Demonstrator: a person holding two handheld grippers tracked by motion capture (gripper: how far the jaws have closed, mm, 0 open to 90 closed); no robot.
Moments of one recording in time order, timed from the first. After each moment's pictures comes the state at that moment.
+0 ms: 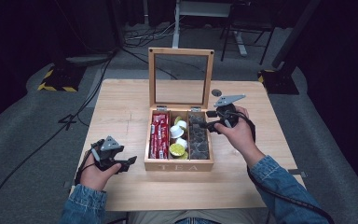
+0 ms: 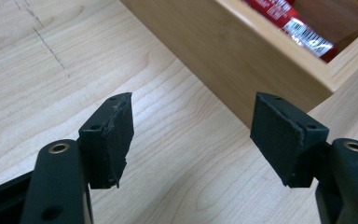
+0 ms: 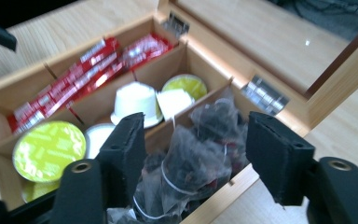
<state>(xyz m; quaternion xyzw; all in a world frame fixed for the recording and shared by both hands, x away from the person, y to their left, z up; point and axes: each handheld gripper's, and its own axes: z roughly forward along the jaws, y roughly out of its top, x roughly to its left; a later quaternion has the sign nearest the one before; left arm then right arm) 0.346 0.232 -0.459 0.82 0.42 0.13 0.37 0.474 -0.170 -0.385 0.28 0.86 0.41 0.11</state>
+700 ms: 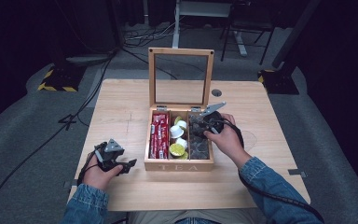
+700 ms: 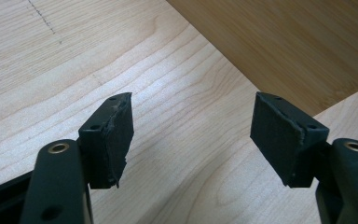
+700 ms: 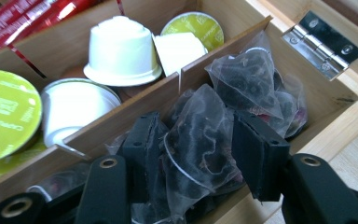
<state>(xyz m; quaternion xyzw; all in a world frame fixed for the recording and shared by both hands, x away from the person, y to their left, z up) 0.354 0.233 -0.483 0.83 0.43 0.12 0.35 0.482 -0.142 -0.430 0.27 0.90 0.33 0.11</state>
